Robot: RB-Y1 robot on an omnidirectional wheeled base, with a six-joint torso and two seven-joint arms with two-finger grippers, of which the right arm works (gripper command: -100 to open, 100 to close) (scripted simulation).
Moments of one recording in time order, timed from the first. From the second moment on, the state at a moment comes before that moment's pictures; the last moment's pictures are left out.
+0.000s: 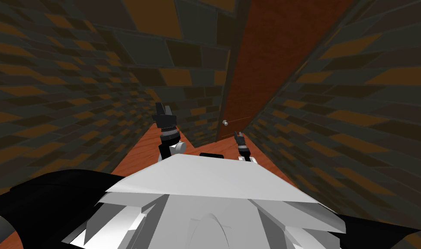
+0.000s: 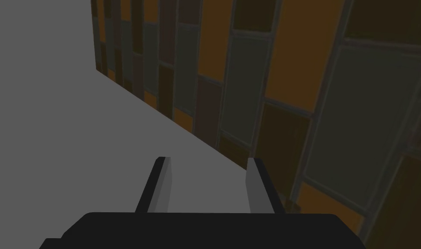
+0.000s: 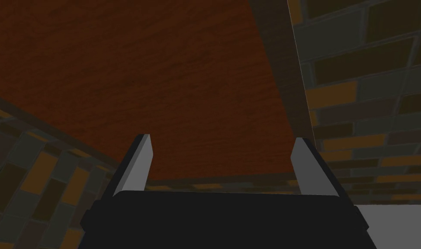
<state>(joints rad) 0.34 -0.14 -0.08 -1.51 0.32 -0.75 0.59</state>
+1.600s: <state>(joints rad) 0.27 -0.20 -0.13 -1.09 0.46 -0.94 0.91</state>
